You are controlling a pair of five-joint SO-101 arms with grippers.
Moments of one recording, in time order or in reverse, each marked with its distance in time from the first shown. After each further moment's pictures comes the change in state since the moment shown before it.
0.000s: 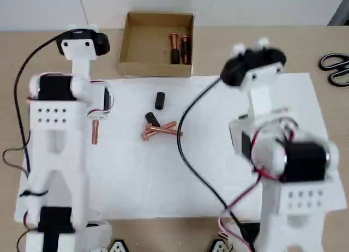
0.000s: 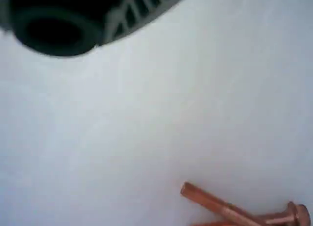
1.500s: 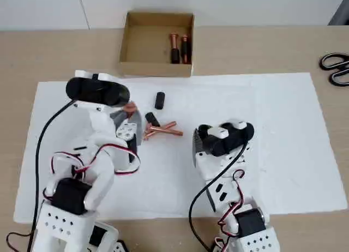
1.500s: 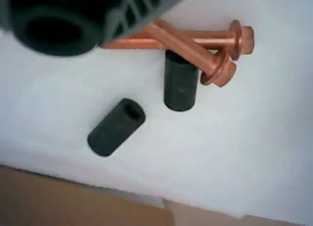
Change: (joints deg) left arm 19.2 -52.0 54.0 -43.7 10.5; right arm -14.6 -57.2 90.2 -69.4 -15.7
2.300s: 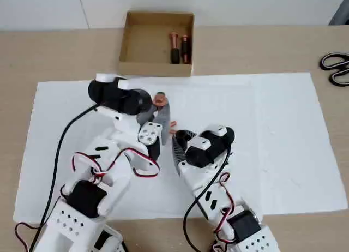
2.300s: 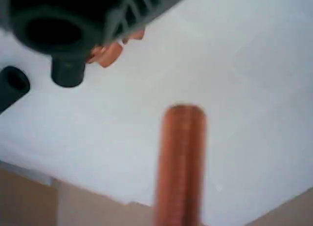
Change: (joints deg) left arm 9.8 -0.1 6.9 -18.9 0.9; right arm -11.3 -0.2 -0.1 -2.9 -0.4
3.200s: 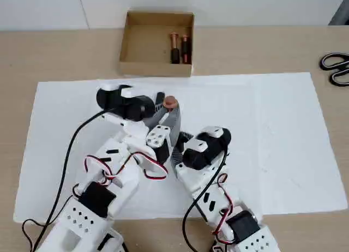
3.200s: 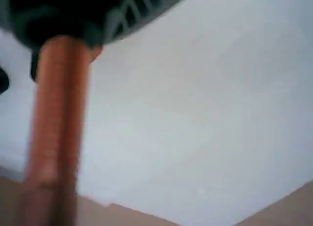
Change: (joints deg) left arm 3.0 0.0 8.1 -11.3 4.8; right arm -1.9 0.0 0.0 0.0 0.0
